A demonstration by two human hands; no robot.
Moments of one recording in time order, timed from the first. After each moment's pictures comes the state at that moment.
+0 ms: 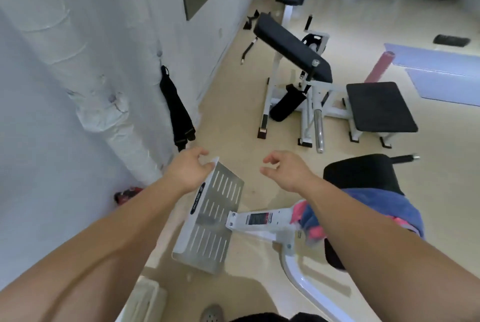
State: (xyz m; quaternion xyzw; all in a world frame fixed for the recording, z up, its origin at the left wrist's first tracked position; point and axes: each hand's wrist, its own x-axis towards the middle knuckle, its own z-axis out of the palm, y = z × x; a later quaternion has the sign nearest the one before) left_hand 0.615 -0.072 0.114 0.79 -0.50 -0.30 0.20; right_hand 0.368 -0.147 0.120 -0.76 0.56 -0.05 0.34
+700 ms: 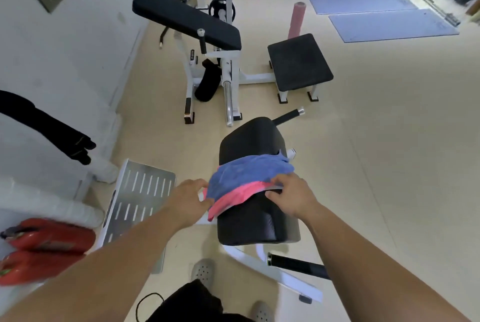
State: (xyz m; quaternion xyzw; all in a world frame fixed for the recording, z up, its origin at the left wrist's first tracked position) left_hand 0.206 -0.131 0.034 0.71 -0.62 -0.34 0.01; right_hand -0.069 -0.150 0.030 -0.64 0.68 -0.05 0.35
